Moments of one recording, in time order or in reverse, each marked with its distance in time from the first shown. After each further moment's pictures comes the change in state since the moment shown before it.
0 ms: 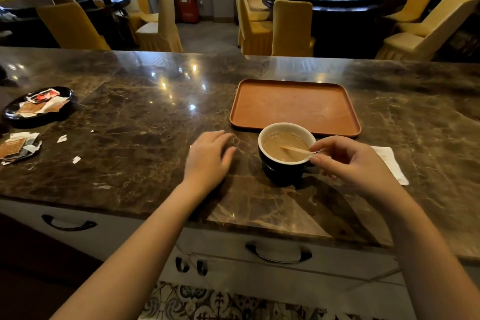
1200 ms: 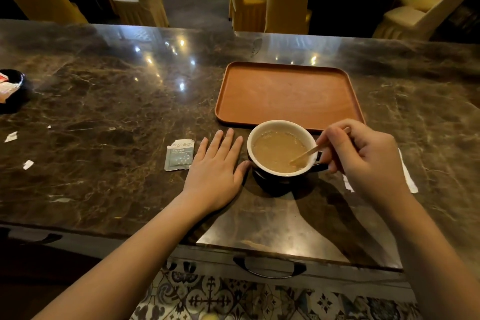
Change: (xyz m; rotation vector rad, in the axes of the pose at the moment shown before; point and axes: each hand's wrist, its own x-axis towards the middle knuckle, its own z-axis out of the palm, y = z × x) left_hand 0.002 0.015 0.040 0.206 -0.397 0.061; right_hand 0.028 0.003 0.002 -0.149 0.219 -0.245
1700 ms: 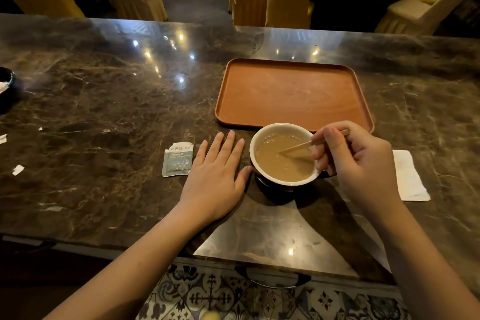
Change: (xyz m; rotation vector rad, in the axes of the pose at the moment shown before) left_hand 0.000 0.001 0.001 -0.009 0.027 -0.003; right_hand 0.007 0.008 0.019 0.032 0.062 0.055
